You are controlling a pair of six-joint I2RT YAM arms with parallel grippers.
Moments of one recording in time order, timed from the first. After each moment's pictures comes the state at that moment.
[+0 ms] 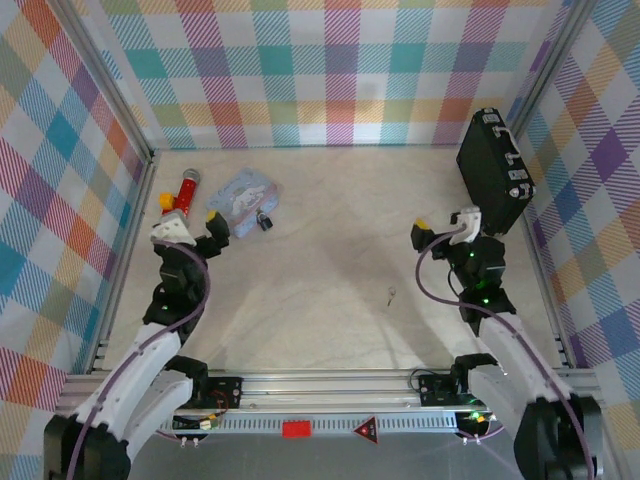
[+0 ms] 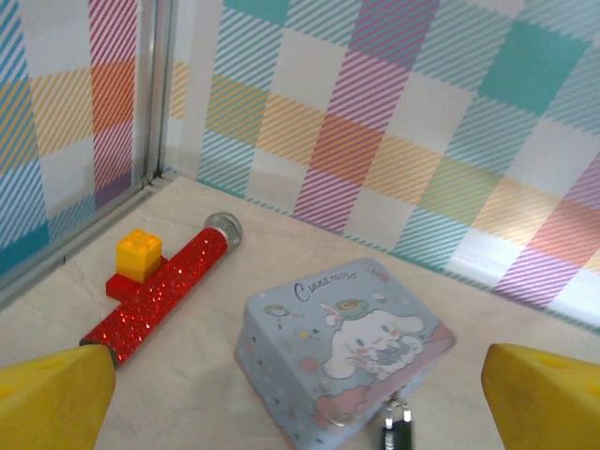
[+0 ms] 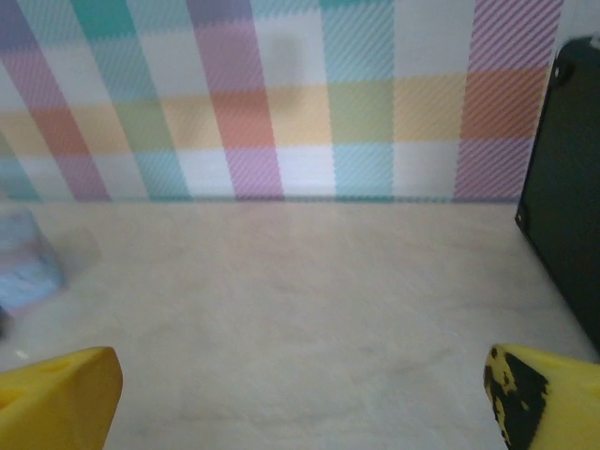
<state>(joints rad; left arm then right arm) -0.26 0.73 0.49 0.10 -0.48 -0.39 0.11 0.80 0.43 0.25 -0.15 0.13</state>
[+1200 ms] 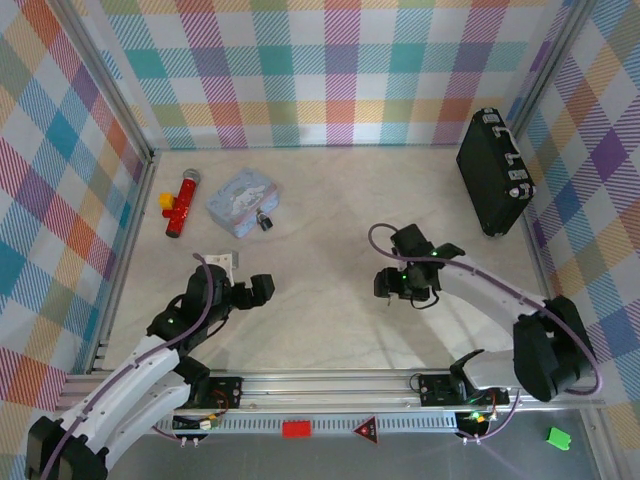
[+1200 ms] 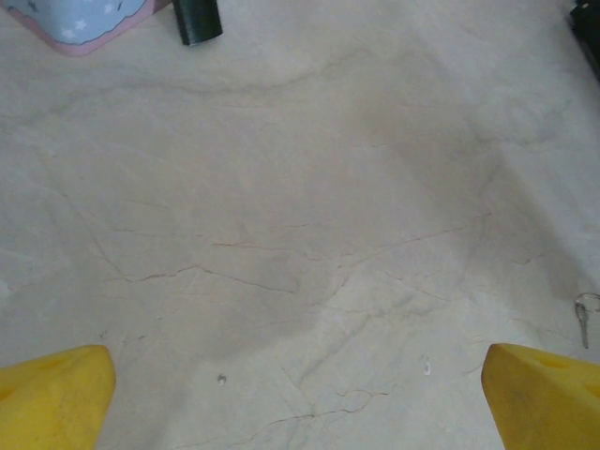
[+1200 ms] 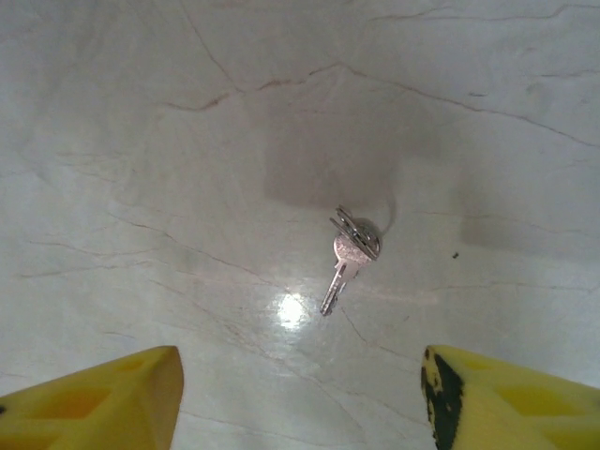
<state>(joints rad) -0.49 0.65 0.39 -0.33 -0.01 -0.55 0.53 1.35 0.81 -0.74 -0.12 0.54</state>
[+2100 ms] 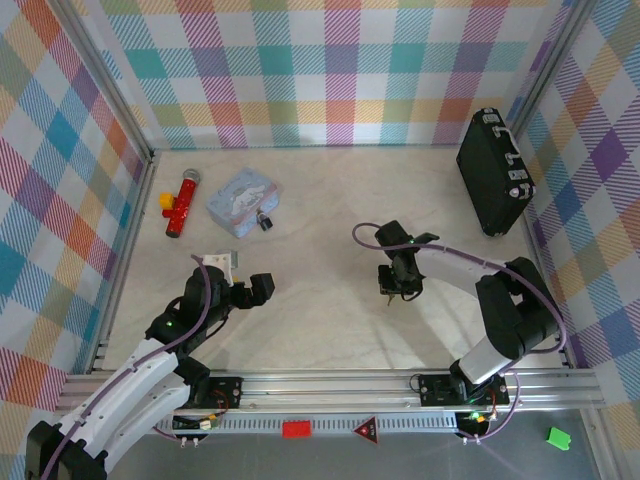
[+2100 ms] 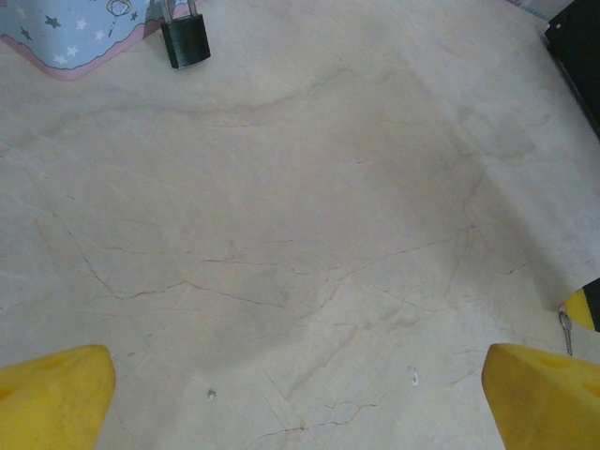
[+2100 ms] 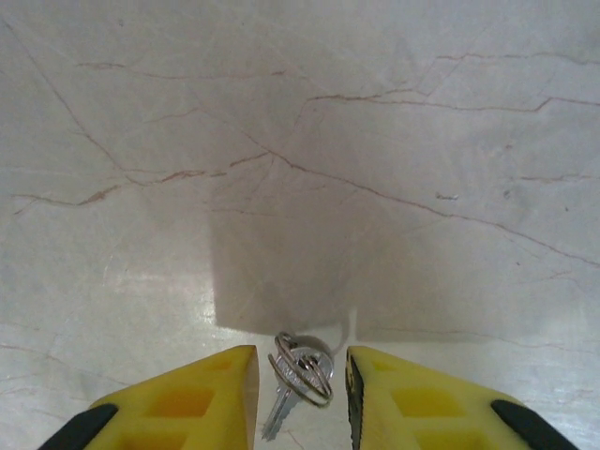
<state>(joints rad) -0.49 0.64 0.38 -0.31 -0.01 -0.54 0.54 1.58 0.89 -0.72 0.02 0.51</state>
